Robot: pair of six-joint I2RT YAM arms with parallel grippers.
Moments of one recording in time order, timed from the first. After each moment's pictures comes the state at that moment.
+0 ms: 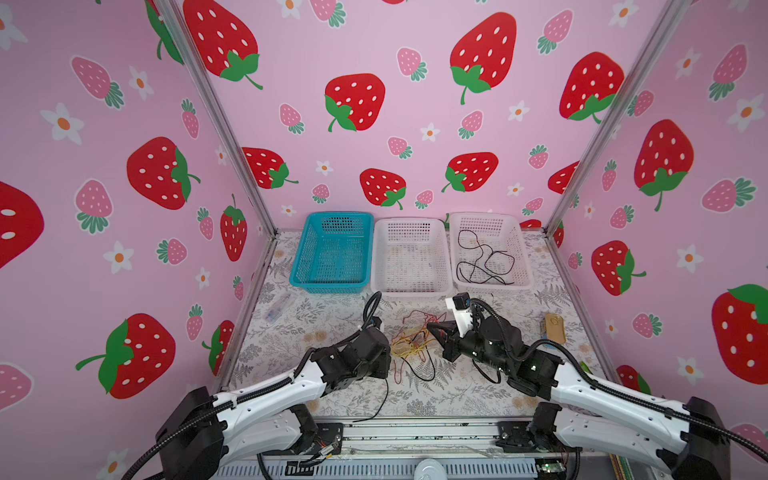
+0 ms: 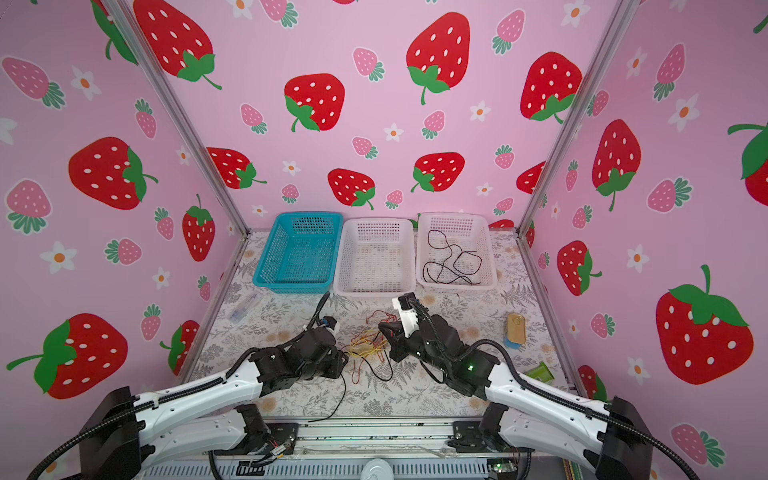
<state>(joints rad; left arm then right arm) -0.89 1.09 0.57 -0.44 -0.09 -0.68 1.09 0.92 0.62 0.04 0.01 0.41</state>
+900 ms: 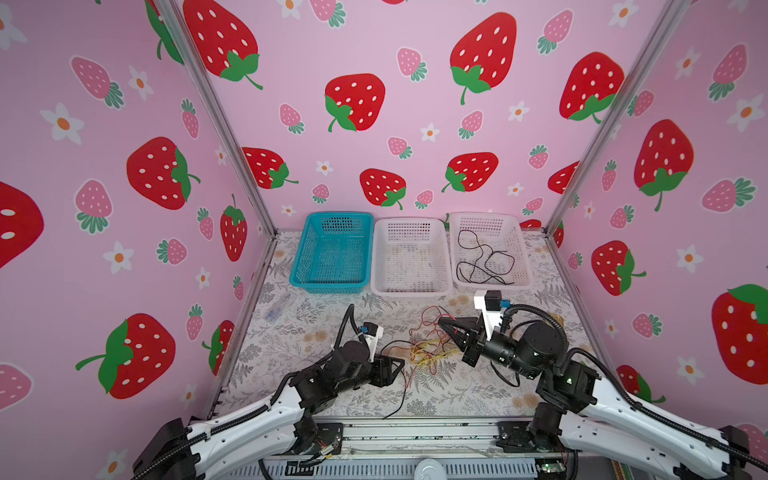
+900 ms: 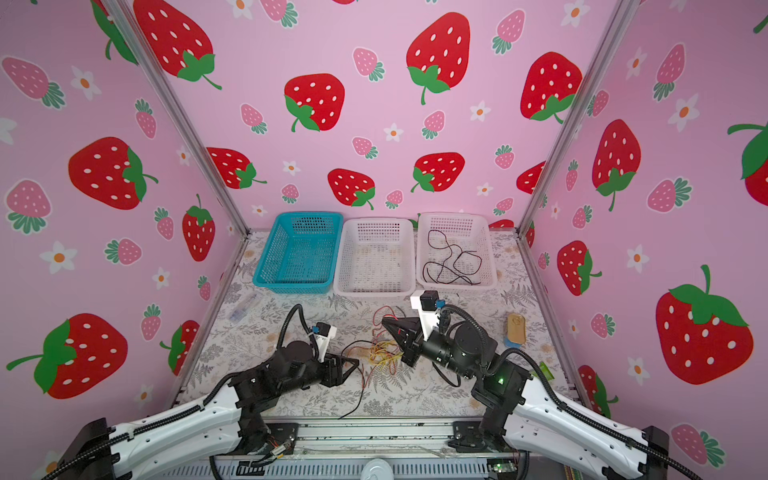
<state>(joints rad) -0.89 0.81 0.31 -0.06 0.10 -0.74 1.11 0.70 0.63 0.09 -0.09 0.40</state>
